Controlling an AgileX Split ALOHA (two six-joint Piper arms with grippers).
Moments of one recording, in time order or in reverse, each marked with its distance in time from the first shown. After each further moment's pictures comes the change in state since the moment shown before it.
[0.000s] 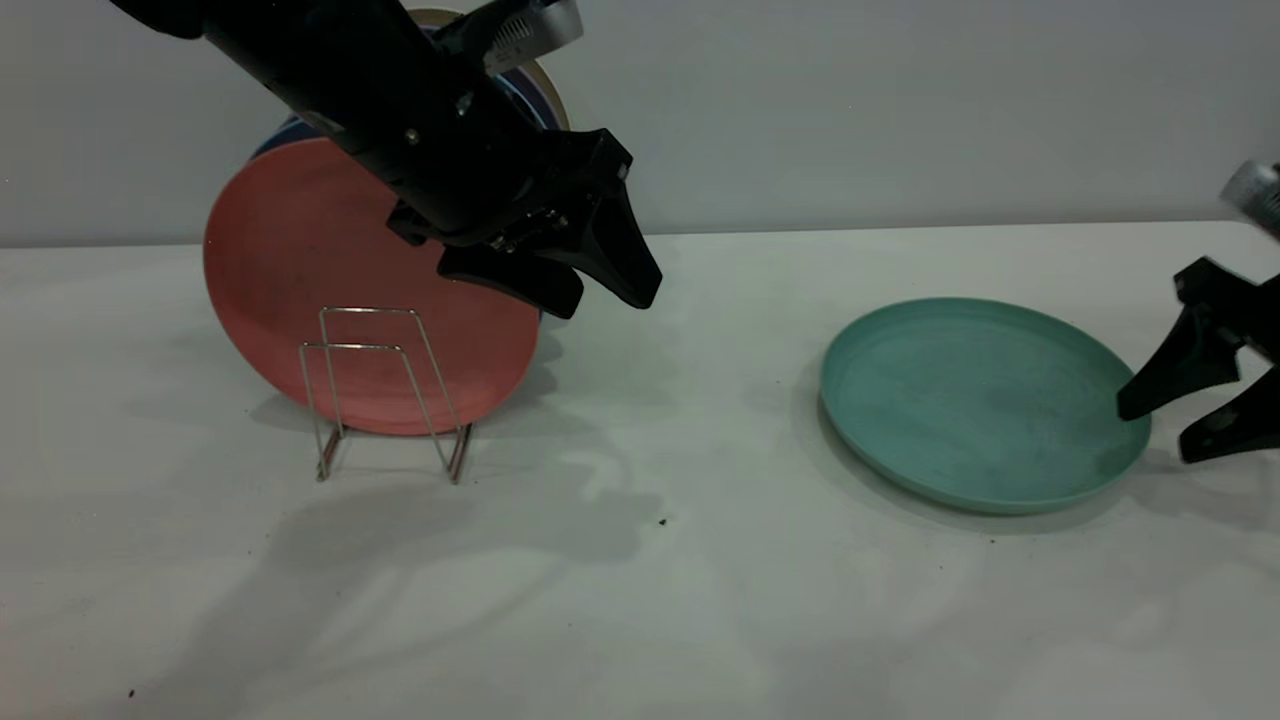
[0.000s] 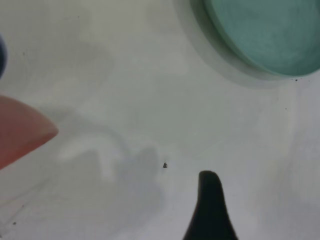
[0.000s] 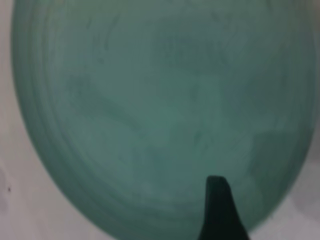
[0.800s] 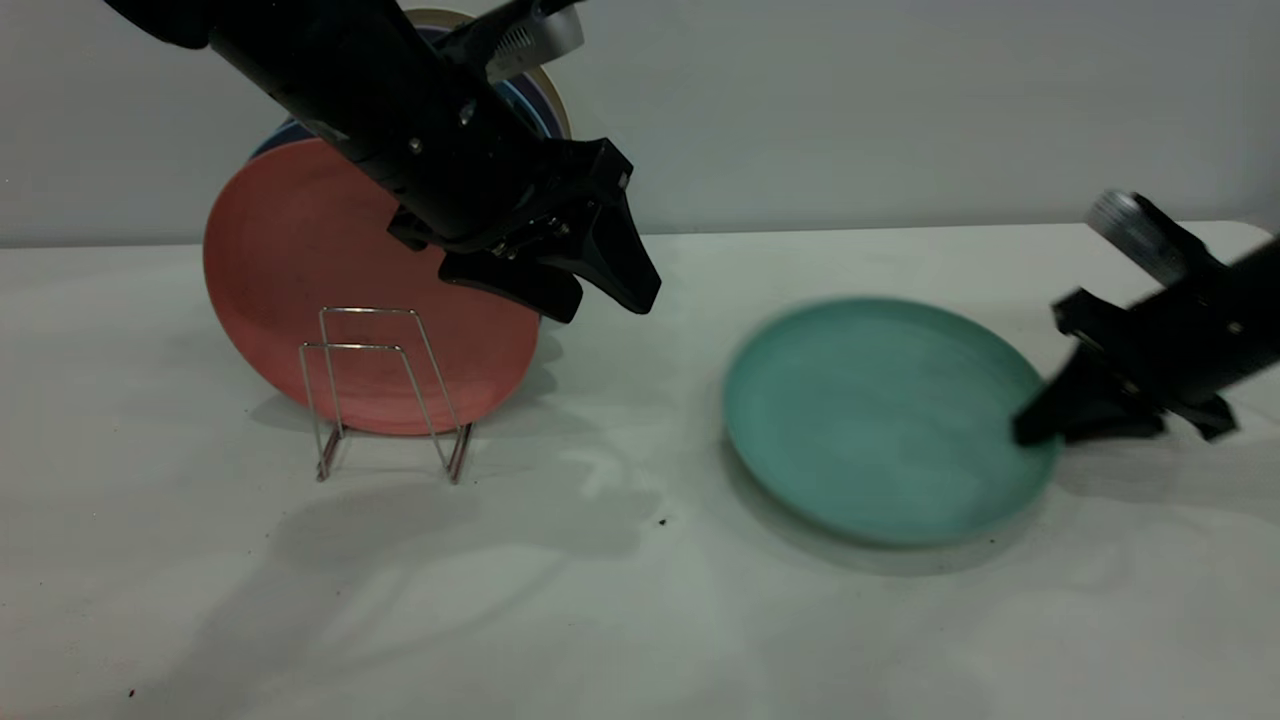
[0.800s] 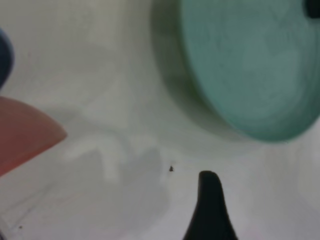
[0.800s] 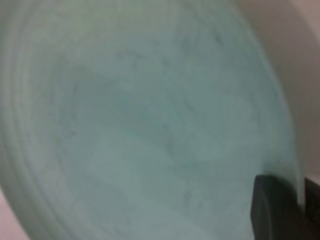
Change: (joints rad) left arm 0.000 0.010 0.000 -0.002 -0.025 0.003; right arm 0.136 0.123 -0.135 0.122 0.095 -0.181
